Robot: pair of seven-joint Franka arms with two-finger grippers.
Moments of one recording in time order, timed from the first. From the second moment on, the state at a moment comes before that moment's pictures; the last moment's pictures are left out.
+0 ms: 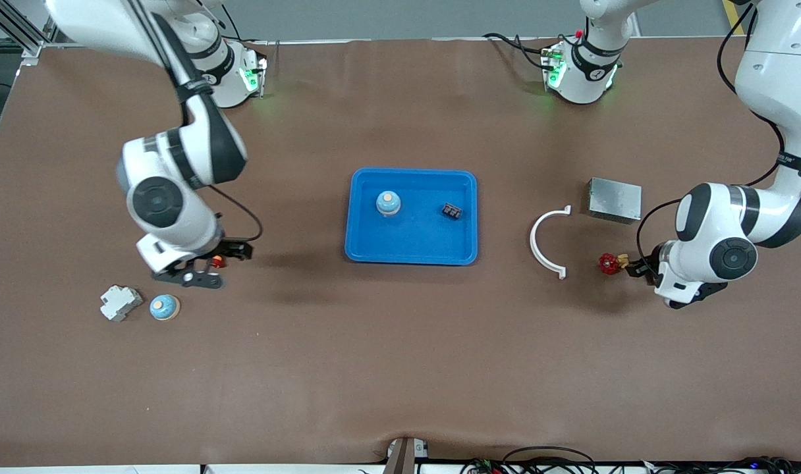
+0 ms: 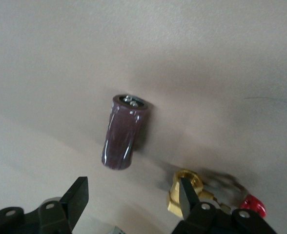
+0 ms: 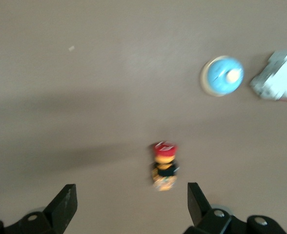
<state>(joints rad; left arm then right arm) 0.40 0.59 -0.38 -1.85 0.46 2.10 -0.63 0.15 0.34 0.06 -1.82 -0.19 2.04 0.39</state>
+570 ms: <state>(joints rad) 0.41 0.62 -0.38 -1.84 0.53 2.17 -0.58 -0.09 0.39 0.06 -1.82 -0.19 2.24 -0.01</state>
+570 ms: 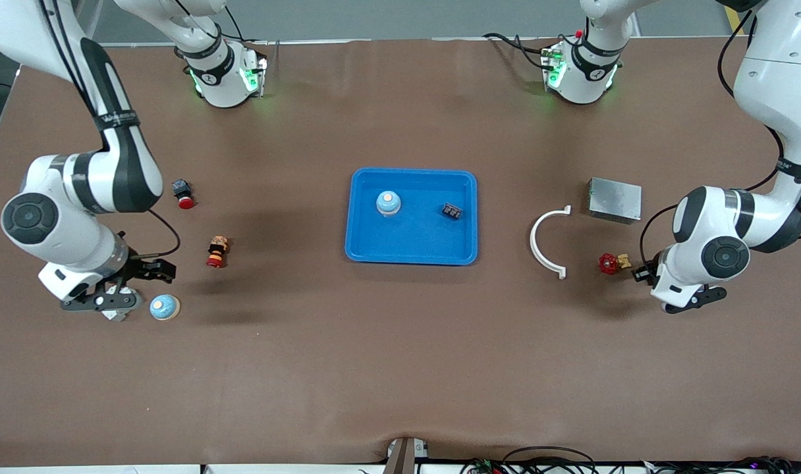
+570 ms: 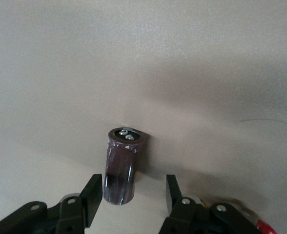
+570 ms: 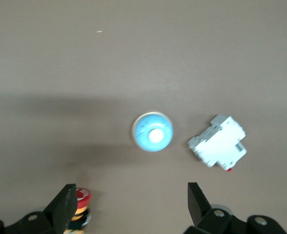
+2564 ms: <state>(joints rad) 0.48 0.53 -0.53 -1.82 0.46 2.03 -0.64 -0.17 0.71 0.07 -1.72 -0.12 2.48 -0.05</state>
